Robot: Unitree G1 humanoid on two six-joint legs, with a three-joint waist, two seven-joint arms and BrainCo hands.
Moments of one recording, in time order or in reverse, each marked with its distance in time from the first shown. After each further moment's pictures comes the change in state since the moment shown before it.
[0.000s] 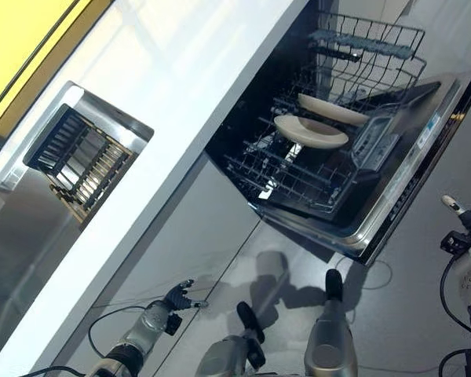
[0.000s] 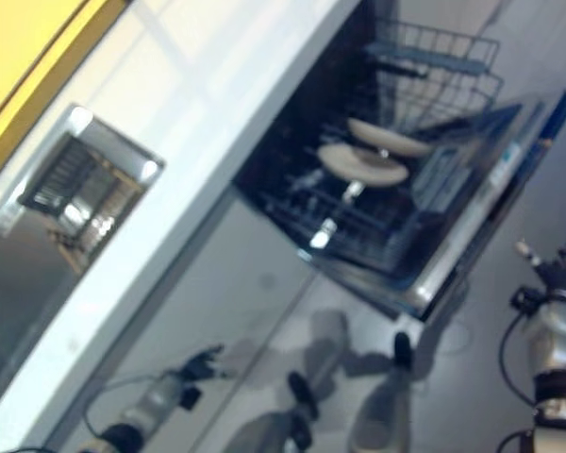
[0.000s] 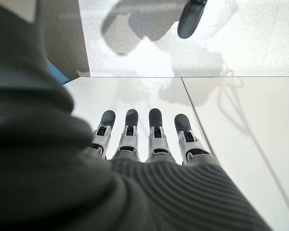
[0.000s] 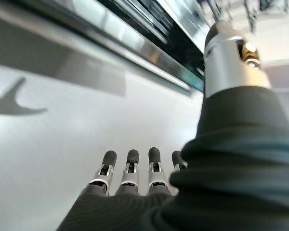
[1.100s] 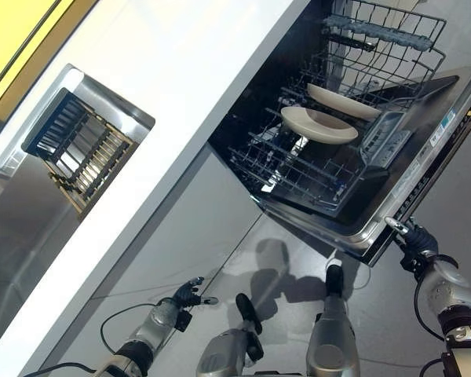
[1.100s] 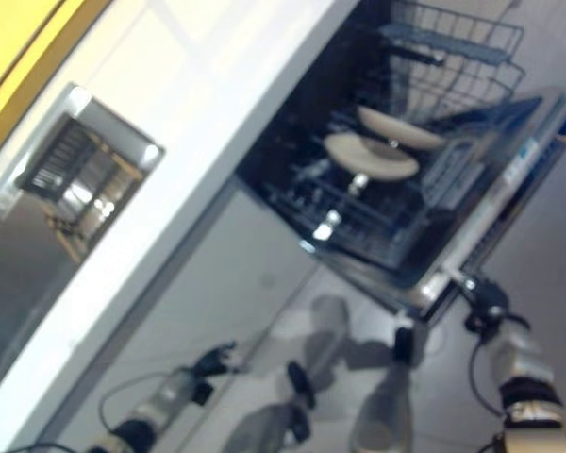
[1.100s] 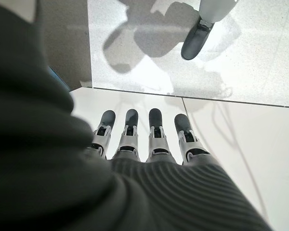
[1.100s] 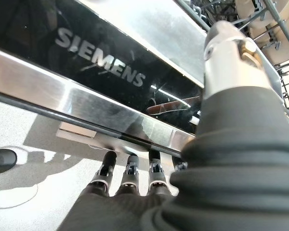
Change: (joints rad) left arm -0.020 -0.056 0.001 0.003 -0.017 0.013 -0.023; right arm -0.010 0.079 0.157 0.113 0.059 0.010 0.312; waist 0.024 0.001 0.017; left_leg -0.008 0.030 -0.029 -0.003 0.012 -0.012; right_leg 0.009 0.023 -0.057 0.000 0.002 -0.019
